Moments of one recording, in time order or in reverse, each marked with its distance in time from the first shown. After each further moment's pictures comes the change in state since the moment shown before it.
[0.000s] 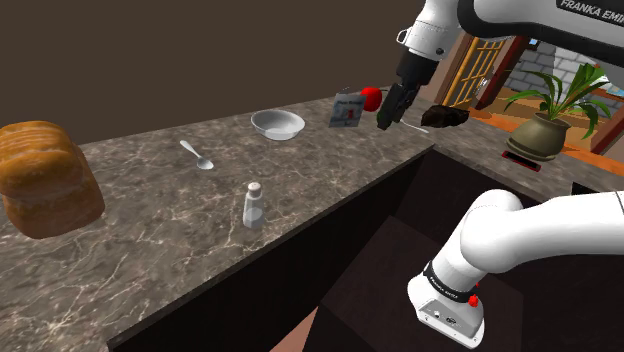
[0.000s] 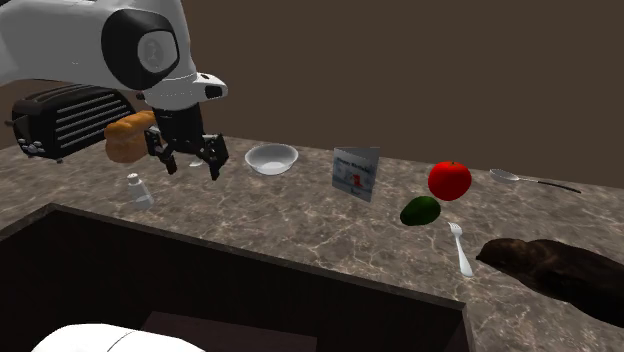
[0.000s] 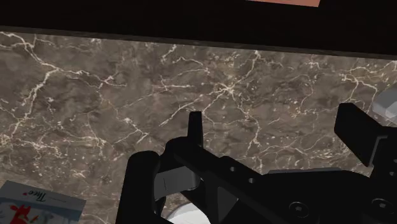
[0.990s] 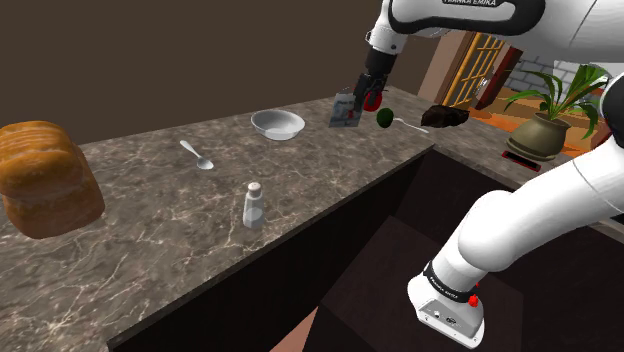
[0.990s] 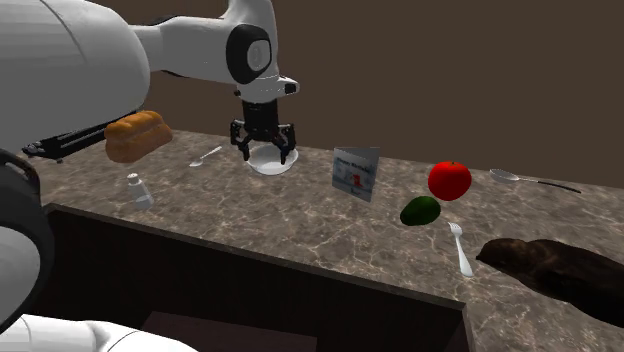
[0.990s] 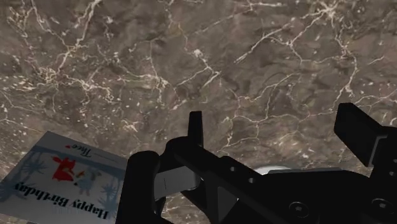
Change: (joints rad) arm -0.053 0.425 -0.143 0.247 -0.099 0.140 -0.179
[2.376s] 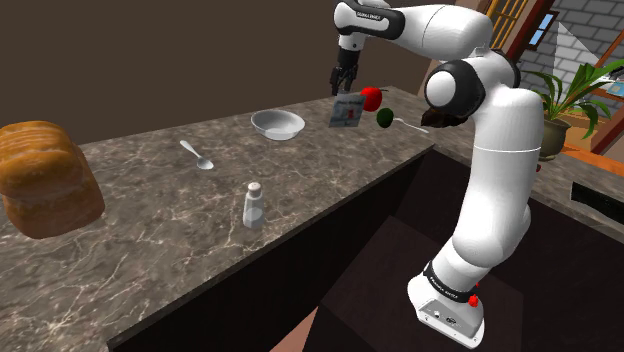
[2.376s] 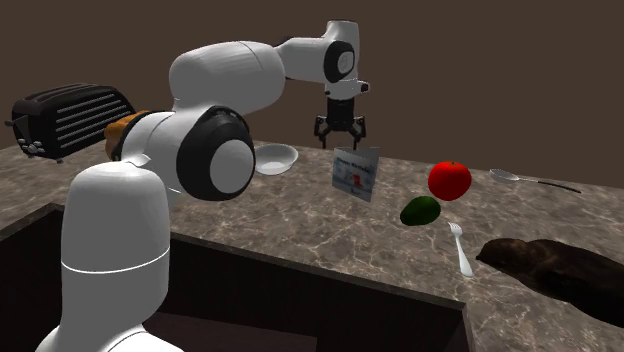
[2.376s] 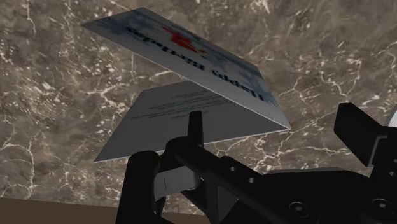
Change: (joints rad) arm -0.133 0.805 -0.129 0.849 0.071 -0.087 -0.242
